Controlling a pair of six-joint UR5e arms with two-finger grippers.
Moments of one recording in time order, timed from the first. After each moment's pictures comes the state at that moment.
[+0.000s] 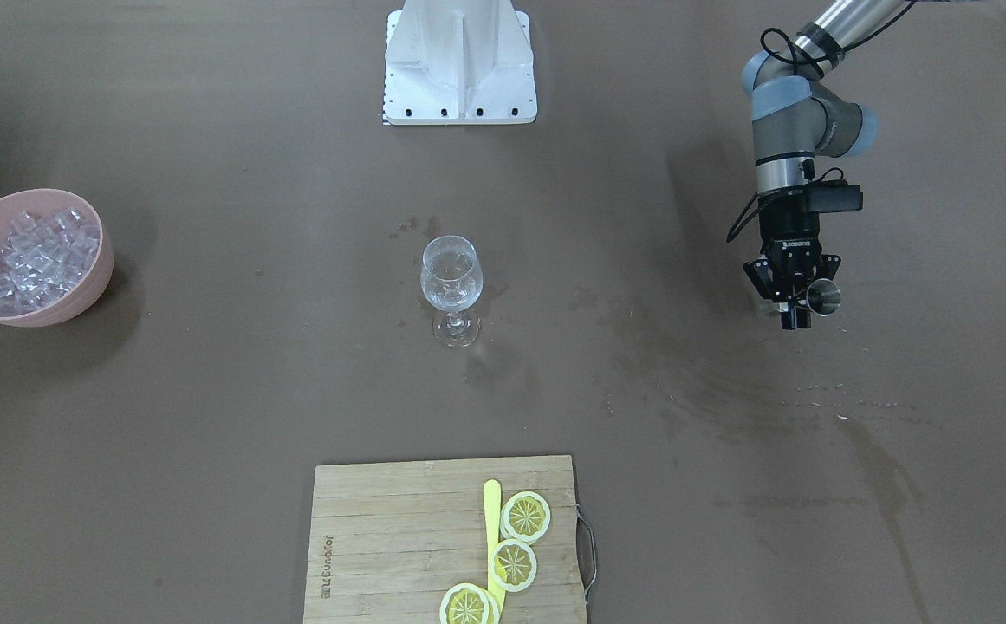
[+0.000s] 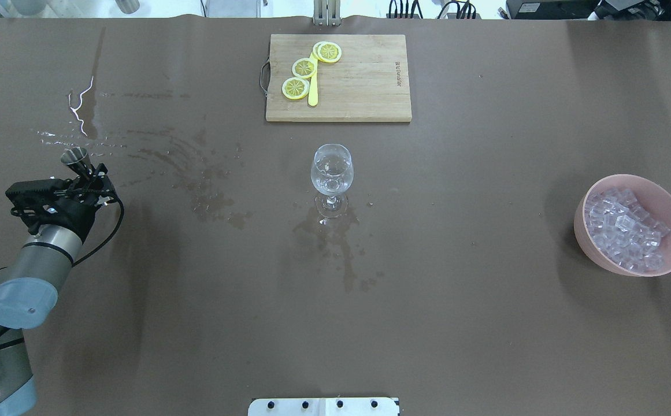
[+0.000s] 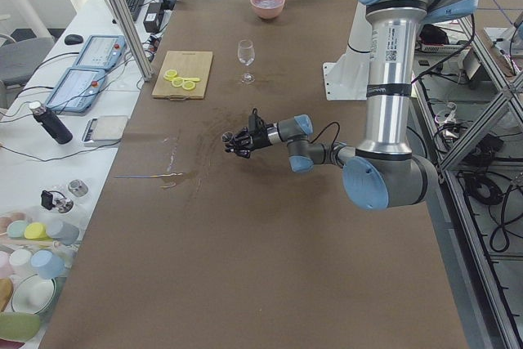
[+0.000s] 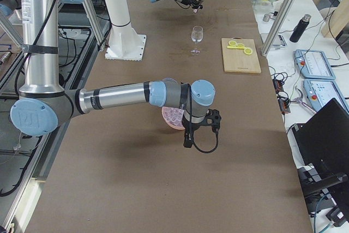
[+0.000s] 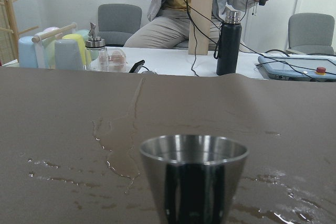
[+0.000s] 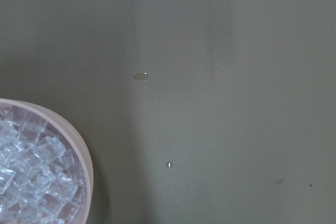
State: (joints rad) left arm -0.42 -1.60 -1.56 -2.65 -0.74 -1.28; right arm 1.51 -1.62 1.80 -1.84 2.33 -0.01
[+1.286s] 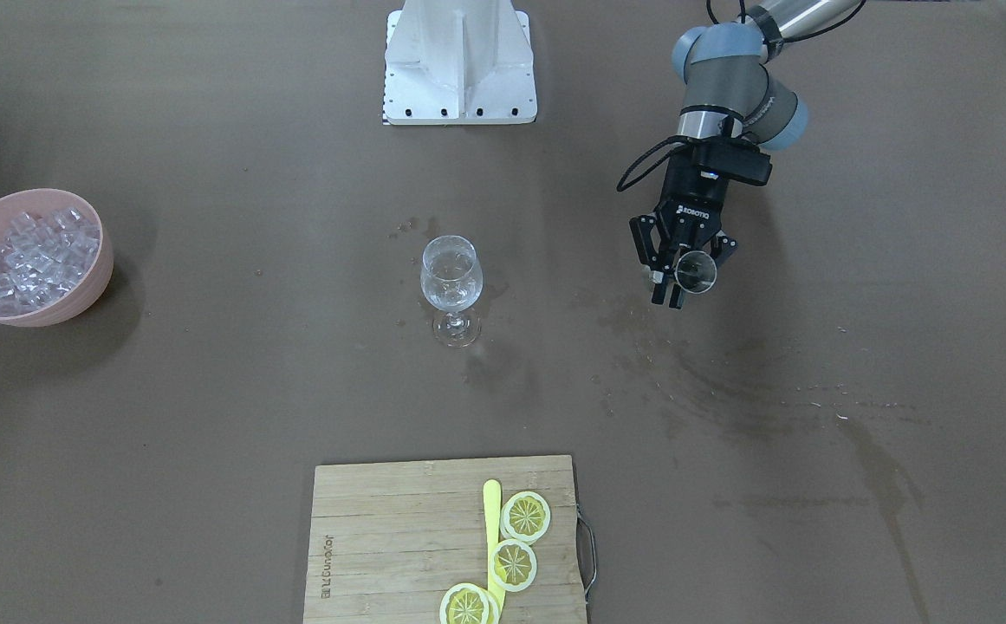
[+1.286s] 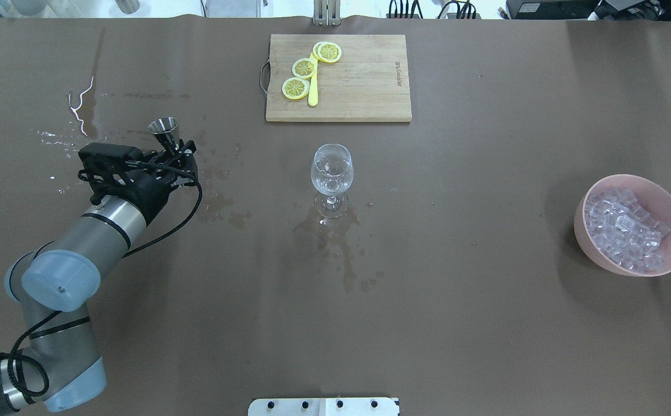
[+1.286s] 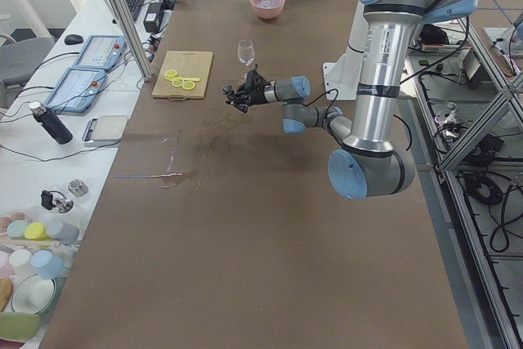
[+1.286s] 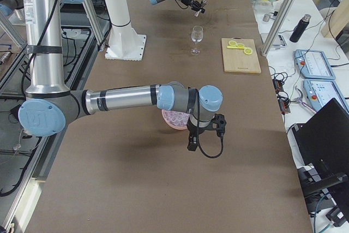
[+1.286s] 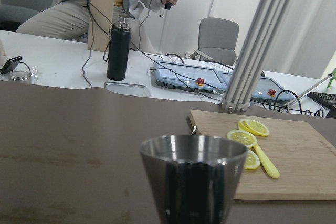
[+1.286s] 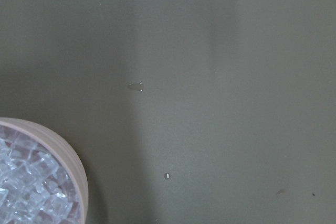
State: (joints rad) left arm -0.42 -1.81 -1.72 -2.65 -0.93 -0.97; right arm 1.51 -1.57 1.71 -1.84 2.34 -0.01
